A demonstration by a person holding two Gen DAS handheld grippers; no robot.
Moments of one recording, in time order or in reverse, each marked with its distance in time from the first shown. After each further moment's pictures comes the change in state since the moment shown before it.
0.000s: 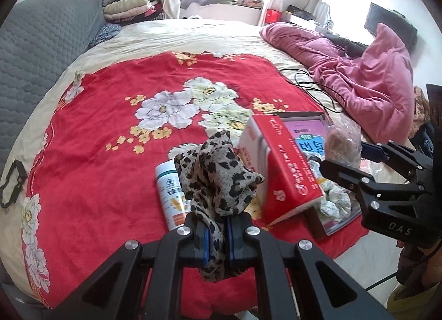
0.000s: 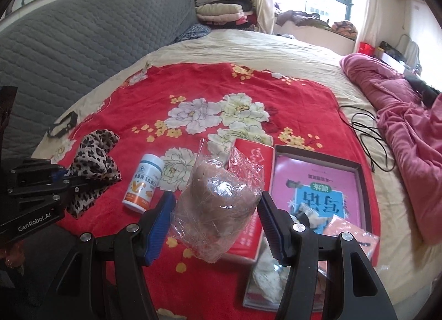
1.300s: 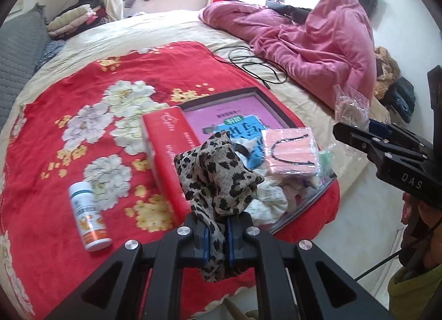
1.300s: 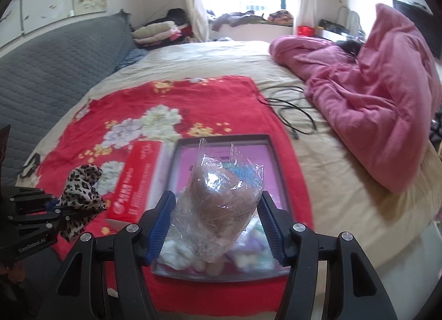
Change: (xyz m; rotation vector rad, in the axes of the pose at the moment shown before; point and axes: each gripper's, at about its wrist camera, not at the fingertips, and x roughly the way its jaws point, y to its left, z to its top) left arm 0.040 -0.136 0.010 0.194 0.083 -0.149; right arm -0.076 -0.143 -0.062 0.247 -0.063 -0.182
